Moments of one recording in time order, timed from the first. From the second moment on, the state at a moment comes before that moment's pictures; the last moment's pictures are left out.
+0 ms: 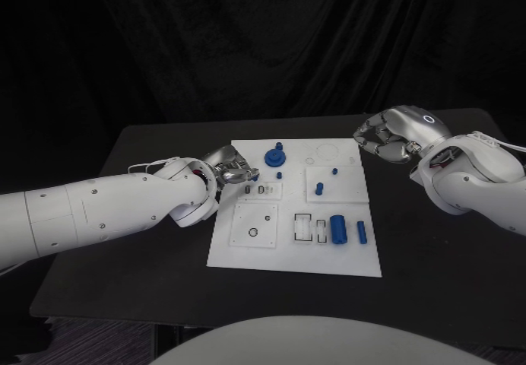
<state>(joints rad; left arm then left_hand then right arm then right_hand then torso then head) 1.25 -0.77 -0.21 1.53 -1.00 -0.45 -0.33 1.03 -0.01 0.52 0.01 0.42 0.96 0.07 0.25 1.11 1.47 -0.01 1.58 1.31 1.47 -0.05 1.56 1.31 0.05 1.43 0.05 1.38 1.31 1.37 -0.95 -0.25 1.55 -1.53 -0.60 -0.08 1.43 -0.04 0.27 0.24 0.44 0.97 0.11 0.21 0.15 1.46 0.02 1.56 1.31 1.47 -0.05 1.50 1.31 0.04 1.47 0.06 1.37 1.31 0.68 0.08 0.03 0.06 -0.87</state>
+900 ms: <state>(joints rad) 1.21 -0.73 -0.21 1.49 -1.01 -0.42 -0.32 1.01 -0.01 0.54 0.01 0.43 0.96 0.06 0.26 1.11 1.47 -0.01 1.58 1.31 1.47 -0.05 1.56 1.31 0.05 1.43 0.05 1.38 1.31 1.37 -0.95 -0.25 1.55 -1.53 -0.60 -0.08 1.43 -0.04 0.27 0.24 0.44 0.97 0.11 0.21 0.15 1.46 0.02 1.56 1.31 1.47 -0.05 1.50 1.31 0.04 1.47 0.06 1.37 1.31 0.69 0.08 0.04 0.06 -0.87</state>
